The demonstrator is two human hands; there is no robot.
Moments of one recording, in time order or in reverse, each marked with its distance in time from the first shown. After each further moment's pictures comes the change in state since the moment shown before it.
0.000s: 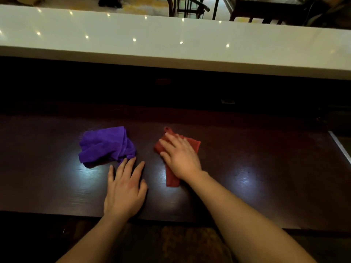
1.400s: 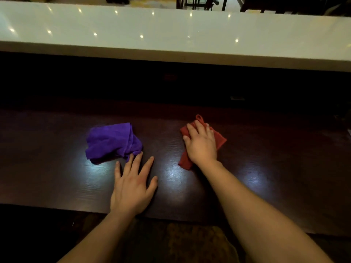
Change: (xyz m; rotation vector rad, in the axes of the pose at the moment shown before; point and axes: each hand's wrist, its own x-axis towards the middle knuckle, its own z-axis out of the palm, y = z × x) left_hand 0.003 -0.003 0.008 0.065 -0.029 0.023; right_hand 0.018 0.026 -0.011 0.031 0.085 0.321
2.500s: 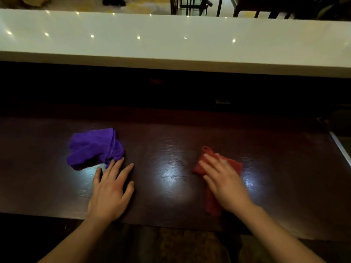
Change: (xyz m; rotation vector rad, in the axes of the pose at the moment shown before) left_hand -0.003 0.006 -0.012 -0.064 -0.008 -0.040; right_hand -0.098 0.127 -0.045 -0.079 0.024 -0.372
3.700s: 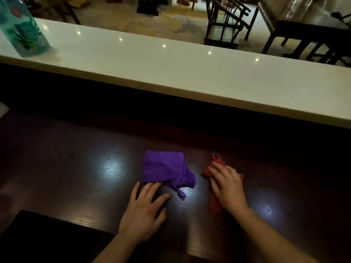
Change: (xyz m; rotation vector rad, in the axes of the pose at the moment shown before) left_hand 0.011 -0.147 -0.026 -0.005 -0.023 0.240; right_hand 0.150 -0.153 0.054 0.071 0.075 0.043
